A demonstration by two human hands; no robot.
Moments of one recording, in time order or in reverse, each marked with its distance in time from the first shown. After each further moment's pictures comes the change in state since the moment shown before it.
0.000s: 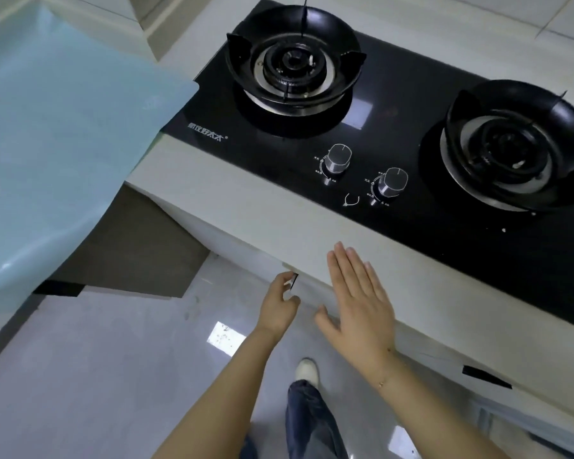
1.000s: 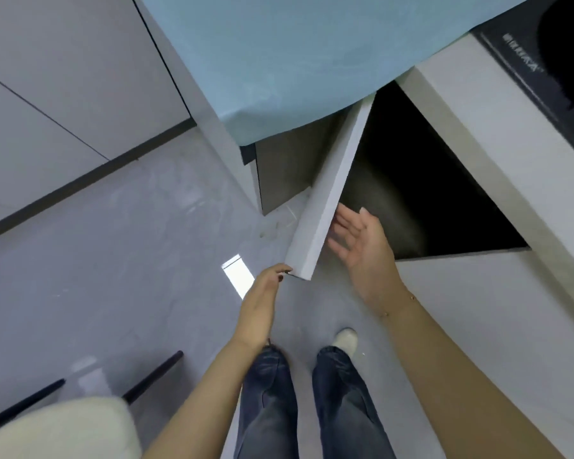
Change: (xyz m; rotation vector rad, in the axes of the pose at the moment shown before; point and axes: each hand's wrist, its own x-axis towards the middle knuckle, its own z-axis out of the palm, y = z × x) left_hand -0.145 -0.196 -0.230 -0.426 0.368 -0.007; right_hand 0.019 -0.295 0.083 1.439 -0.615 0.473
